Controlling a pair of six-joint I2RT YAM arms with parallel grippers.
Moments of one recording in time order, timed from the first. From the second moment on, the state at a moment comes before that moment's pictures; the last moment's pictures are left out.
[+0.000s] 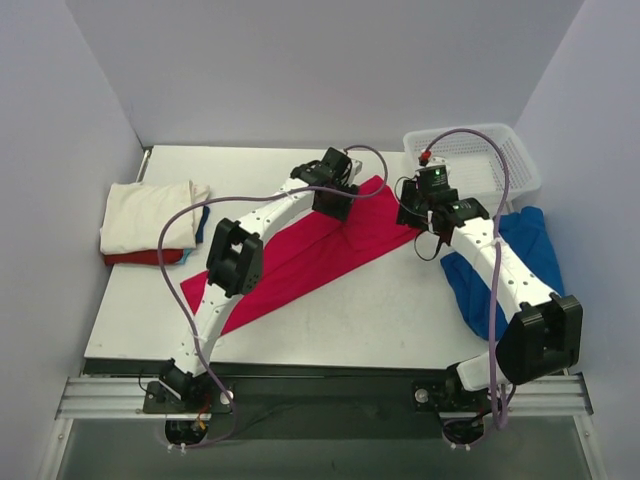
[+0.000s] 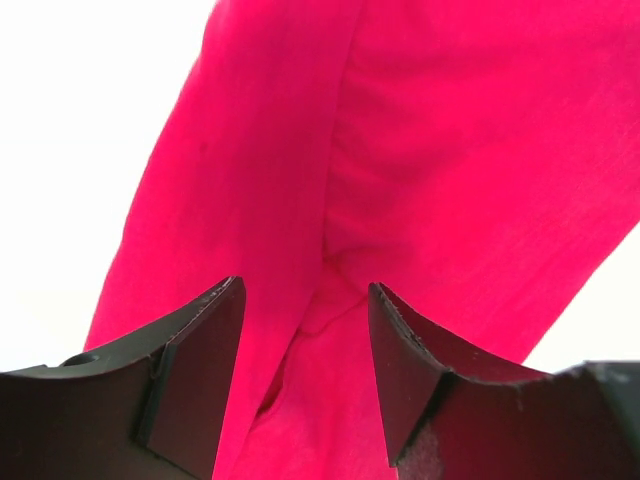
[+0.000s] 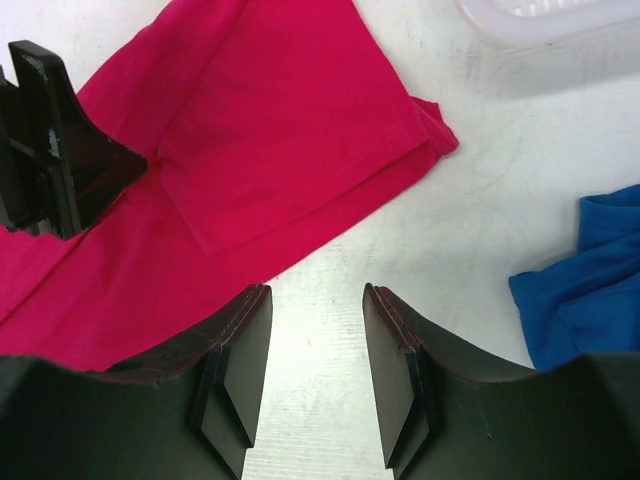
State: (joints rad) left arm -0.64 2.47 2.30 -0.81 0.02 -0.17; right arm 0.30 1.44 1.20 -0.55 0.17 0.34
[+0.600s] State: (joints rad) left arm -0.67 2.67 2.55 -0.92 -0.22 -0.28; right arm 0.31 1.20 1.02 -0.58 0.19 0.40
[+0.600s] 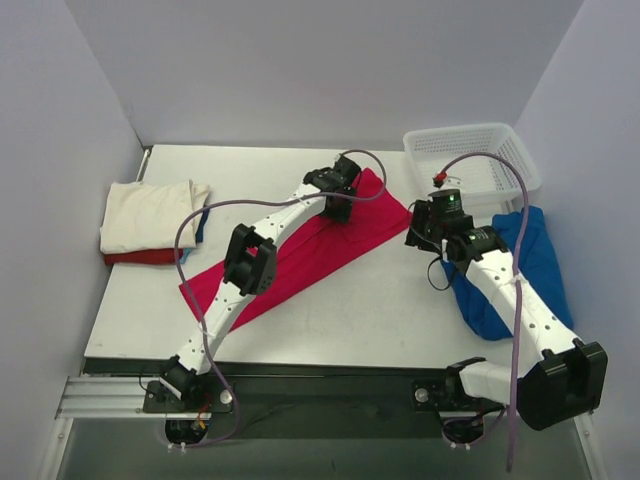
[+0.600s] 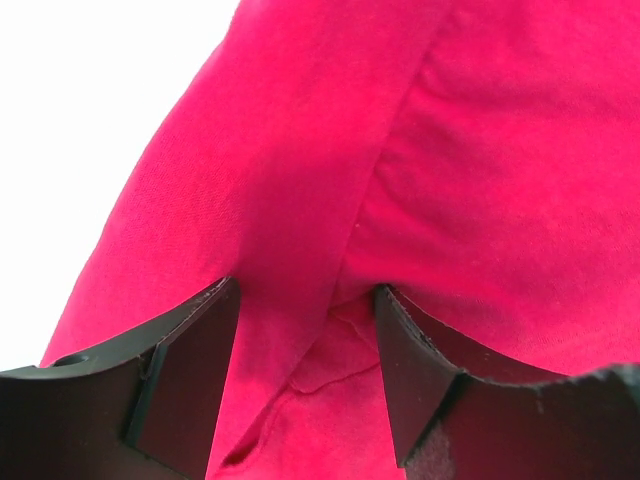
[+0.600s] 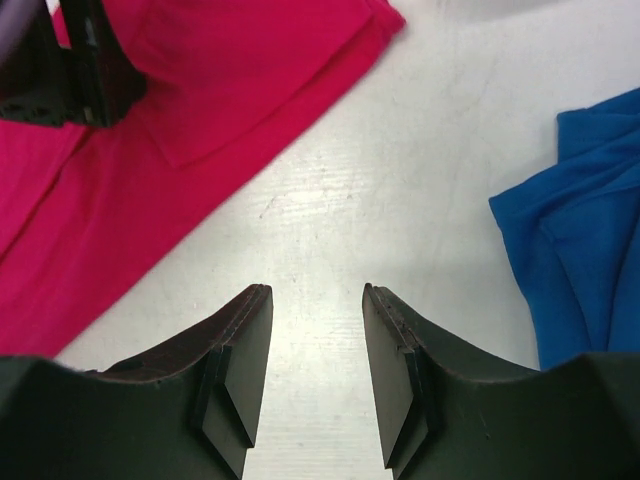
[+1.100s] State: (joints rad) left arm -0.46 2.68 2.56 -0.87 -0.21 -0.43; right arm 0.54 1.42 1.04 -0.65 0.23 0.39
